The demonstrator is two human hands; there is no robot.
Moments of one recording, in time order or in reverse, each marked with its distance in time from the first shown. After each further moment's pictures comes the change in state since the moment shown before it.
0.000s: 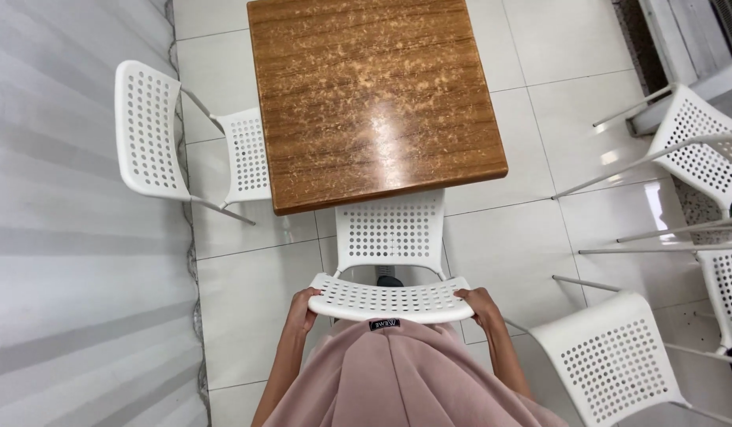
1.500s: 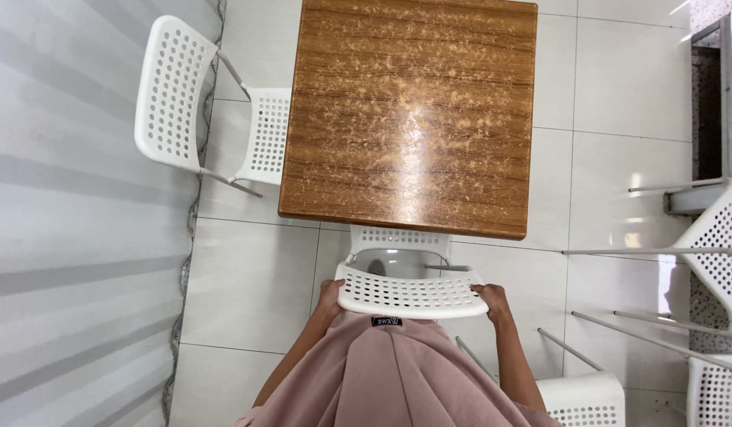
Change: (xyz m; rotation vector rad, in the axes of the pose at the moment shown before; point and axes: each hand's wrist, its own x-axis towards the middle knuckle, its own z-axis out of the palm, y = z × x) left_hand 0.072 -0.078 0.101 -0.136 0.162 -0.034; right_hand 0.162 -0.095 -0.051 -0.158 -0.058 -0.092
